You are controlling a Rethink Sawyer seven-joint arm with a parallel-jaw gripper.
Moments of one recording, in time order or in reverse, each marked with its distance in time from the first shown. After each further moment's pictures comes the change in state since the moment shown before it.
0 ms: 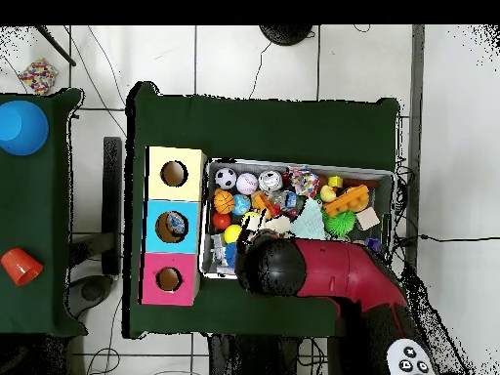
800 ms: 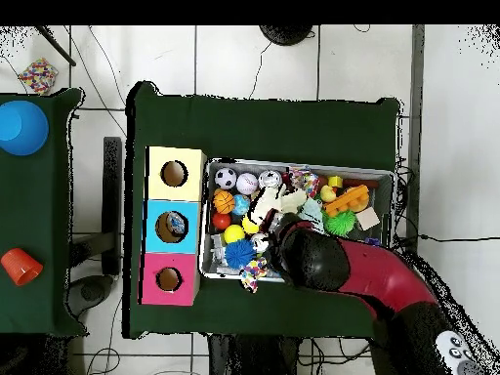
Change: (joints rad) arm -0.220 0.065 0.164 0.056 0.080 -0.249 0.000
